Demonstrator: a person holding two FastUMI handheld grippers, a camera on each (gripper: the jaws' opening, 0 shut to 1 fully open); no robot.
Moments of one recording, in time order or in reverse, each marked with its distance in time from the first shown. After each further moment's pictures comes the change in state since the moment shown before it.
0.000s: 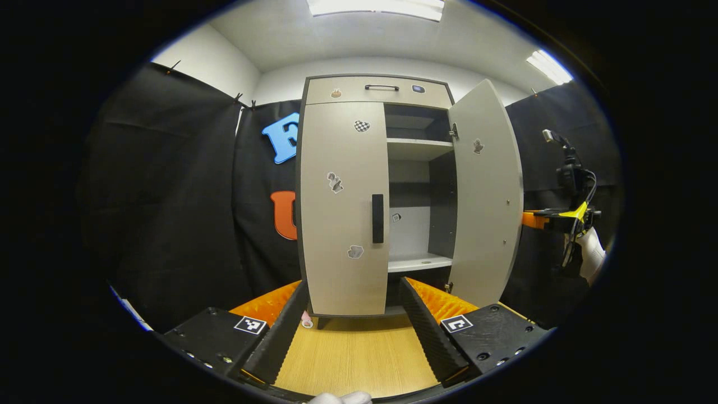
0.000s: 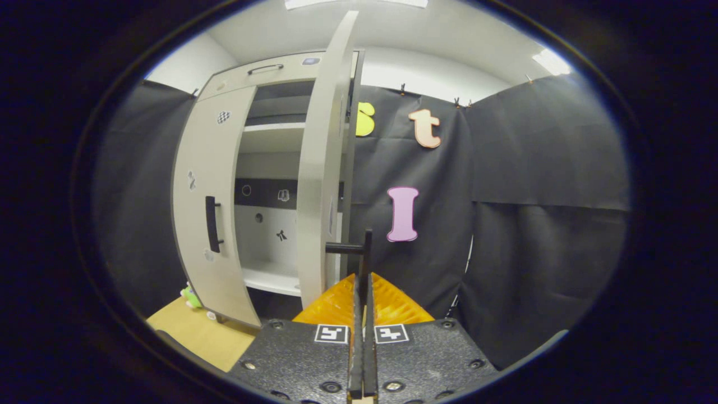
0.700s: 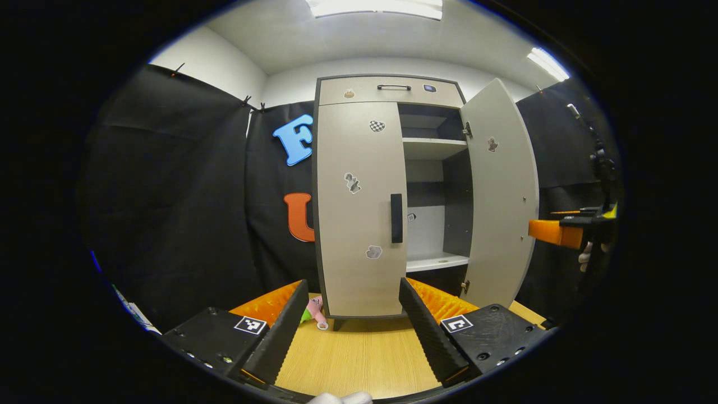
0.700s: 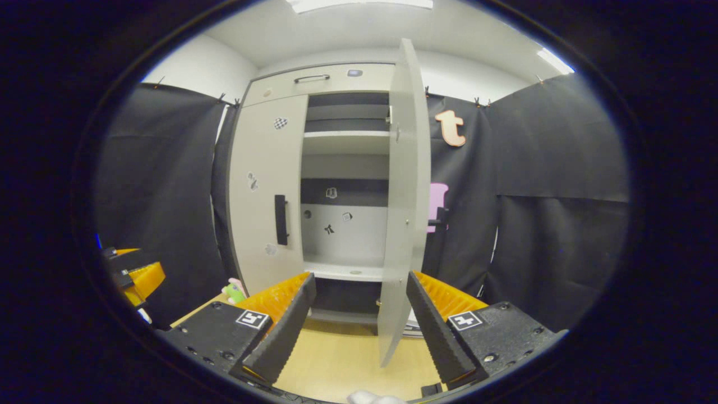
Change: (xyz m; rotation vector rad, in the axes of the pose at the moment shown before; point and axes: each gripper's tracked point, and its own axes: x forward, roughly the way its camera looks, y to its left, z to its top) left arm 0.006 0.029 -0.001 0.020 -0.006 0.056; right arm -0.104 0.103 -0.028 -0.012 0.015 0.132
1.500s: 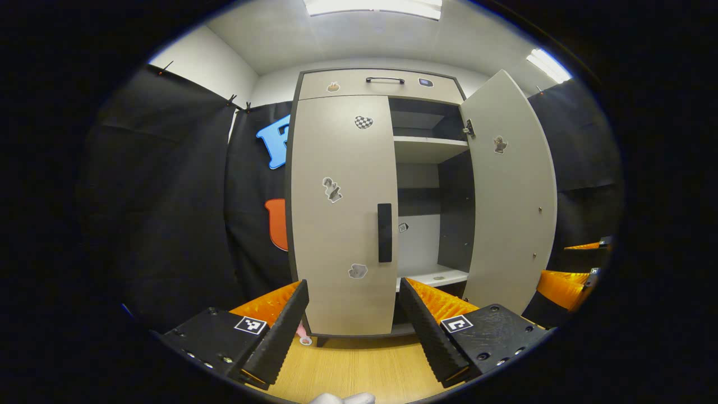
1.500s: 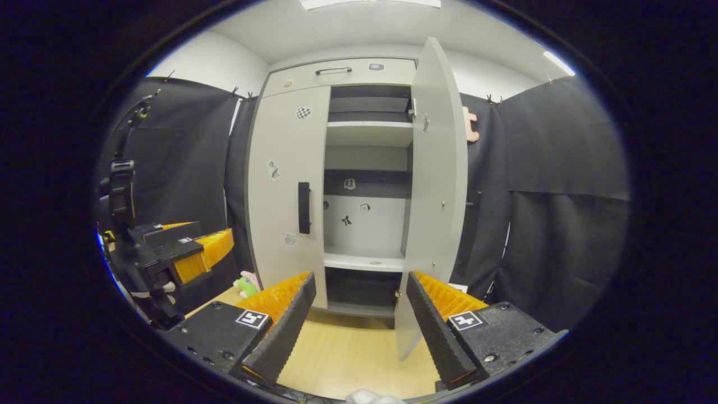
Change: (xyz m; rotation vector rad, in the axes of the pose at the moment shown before) left arm 0.104 -0.040 0.023 -0.008 -0.043 -0.052; right arm 0.005 0.030 -0.014 -0.005 0.043 0.058
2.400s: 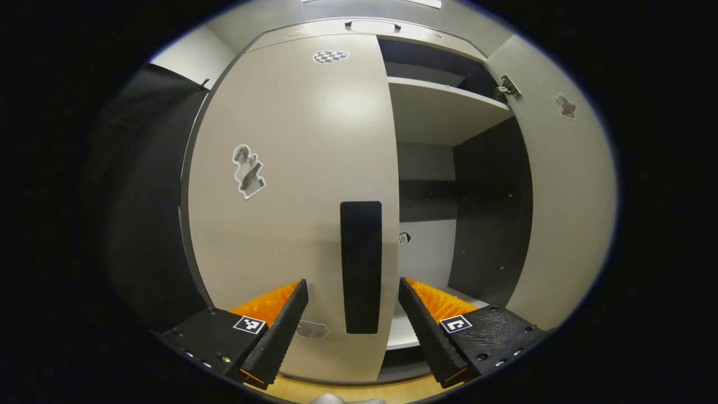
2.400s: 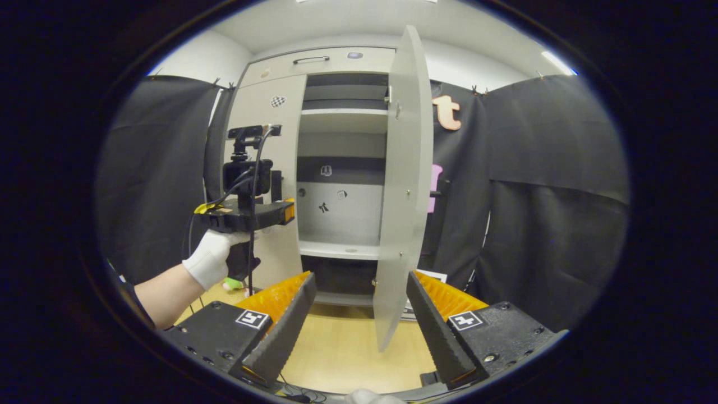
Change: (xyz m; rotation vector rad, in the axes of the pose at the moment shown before) left arm 0.236 -0.048 -0.016 -0.001 0.006 -0.009; right arm -0.006 -0.039 -0.008 0.013 0.082 -0.104
